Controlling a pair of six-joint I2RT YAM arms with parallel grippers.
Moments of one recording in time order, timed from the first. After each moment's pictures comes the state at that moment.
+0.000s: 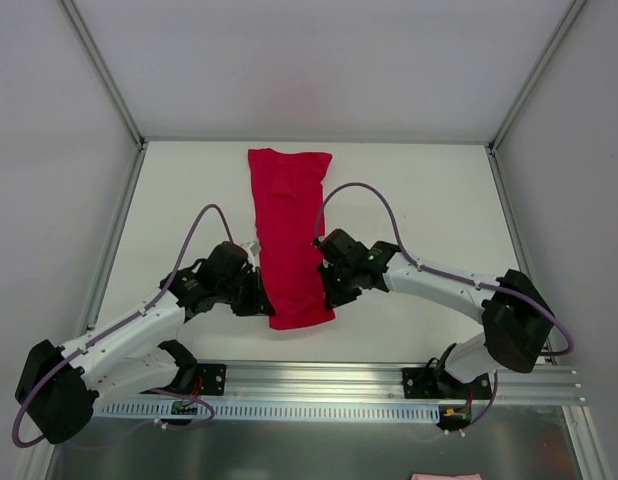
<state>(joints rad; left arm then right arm) -0.68 0.95 0.59 -0.56 0.28 -0.80 0.97 1.50 1.00 -0.64 -0.11 0.53</state>
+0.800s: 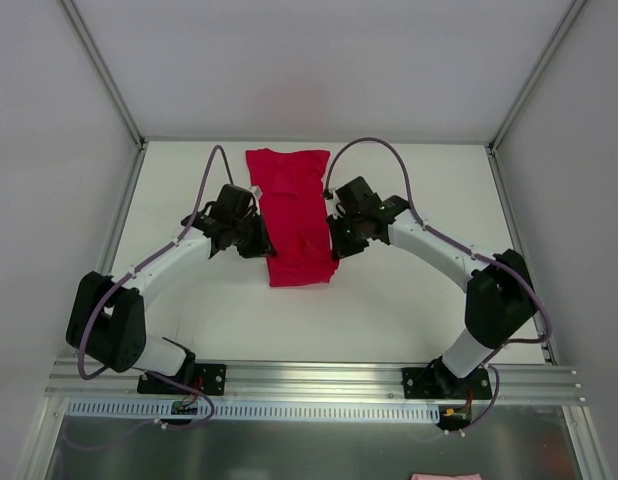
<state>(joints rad) -0.45 1.39 0.94 -0.49 0.24 -0.61 0.68 1.62 1.27 -0.71 -0.16 0.26</state>
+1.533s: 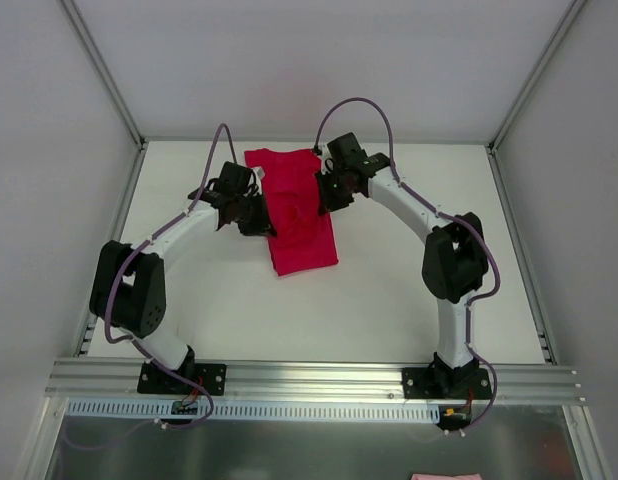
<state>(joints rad) -0.36 1.62 1.18 -0.51 0.28 -0.49 0.57 2.03 1.81 -0.76 -0.22 0.17</state>
